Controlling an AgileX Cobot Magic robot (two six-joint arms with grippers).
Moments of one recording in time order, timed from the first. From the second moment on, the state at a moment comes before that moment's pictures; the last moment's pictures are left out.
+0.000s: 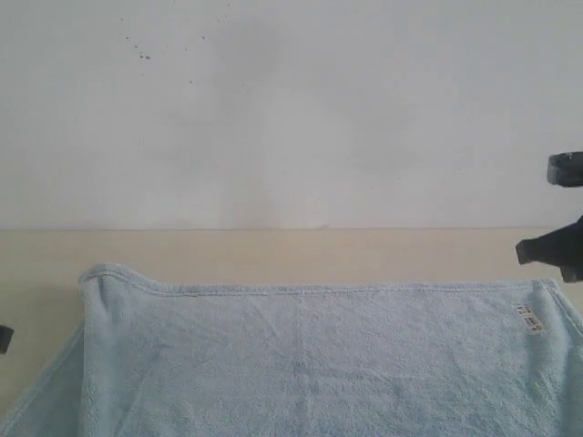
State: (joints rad) left arm -0.17 1.34 -0.68 0.76 0.49 -0.72; right arm -0.02 1.68 -1.08 -0.07 0.40 0.02
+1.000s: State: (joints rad) left arm -0.17 1.50 -0.62 0.11 0.49 0.03; right arm 0.14 1.19 -0.73 0.04 0.44 -0.01
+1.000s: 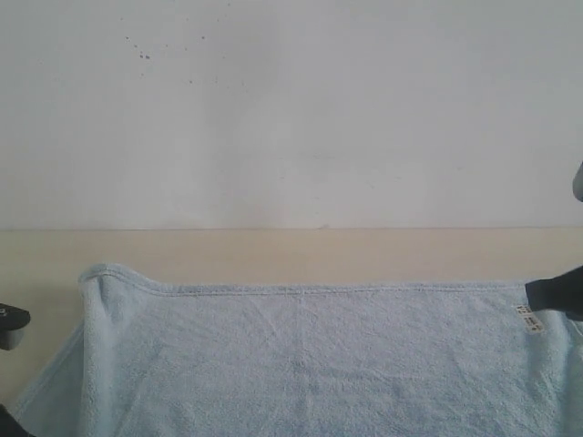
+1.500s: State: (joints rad) left arm -0.17 1.60 -0.62 0.10 0.46 0.04; right arm 0.14 1.19 -0.72 0.04 0.46 -0.01
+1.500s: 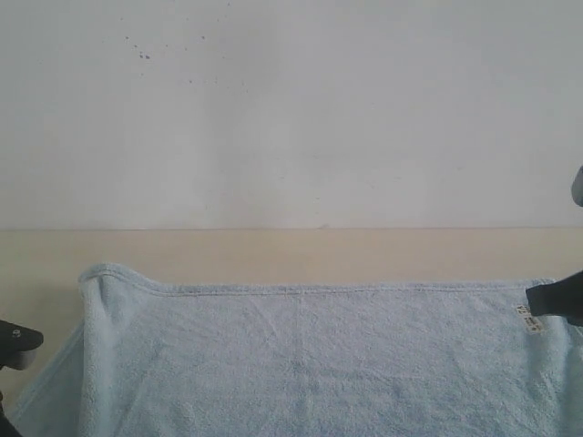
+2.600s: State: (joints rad) left arm -0.17 1.61 -0.53 0.43 0.72 -0.49; right arm 0.14 1.19 -0.72 0.10 0.47 -0.03
